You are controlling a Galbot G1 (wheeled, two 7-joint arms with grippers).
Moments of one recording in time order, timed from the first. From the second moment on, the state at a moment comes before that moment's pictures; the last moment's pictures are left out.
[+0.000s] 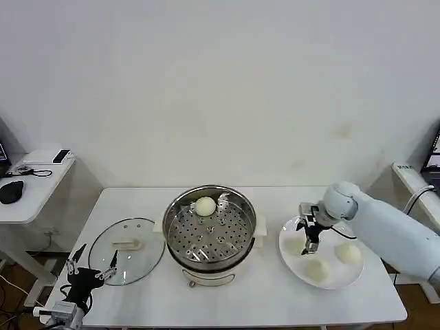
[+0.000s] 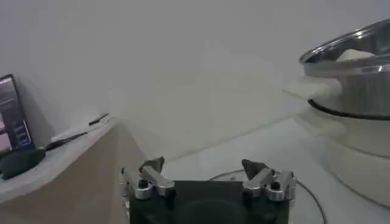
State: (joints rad) left arm 1.61 -1.29 -0.83 -1.93 0.00 0.01 0.14; right arm -0.15 0.75 -0.62 1.30 -0.16 -0.38 -1.15
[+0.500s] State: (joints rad) left arm 1.60 -1.29 -0.83 -1.92 0.00 0.01 0.14; right arm -0.18 0.78 -0.62 1.25 -0.20 -0.37 -1.15
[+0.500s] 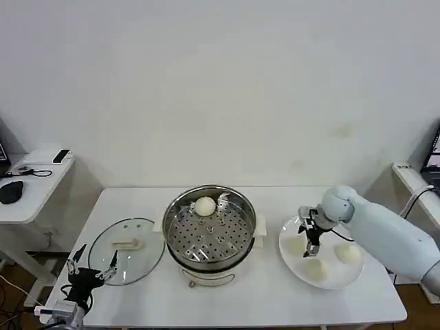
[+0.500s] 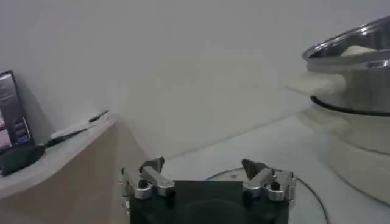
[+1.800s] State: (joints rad) left arm 1.57 -1.29 -0.82 -1.88 0.01 0.00 0.14; right arm -0.14 0.77 -0.62 1.25 -0.17 -0.37 -1.15
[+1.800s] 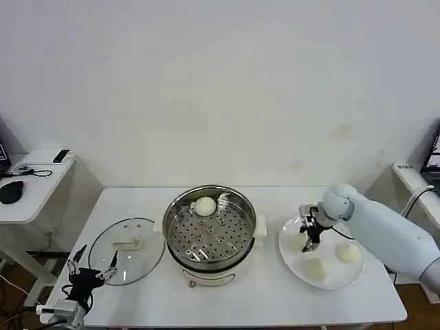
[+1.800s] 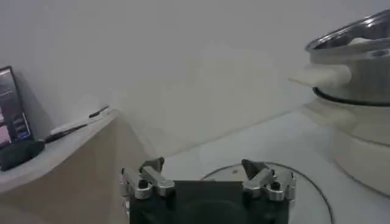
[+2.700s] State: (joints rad) left arm 1.56 -1.30 -0.83 -1.92 0.01 0.00 0.14; right arm 0.38 0.88 -0.89 1.29 0.19 -0.48 -1.19
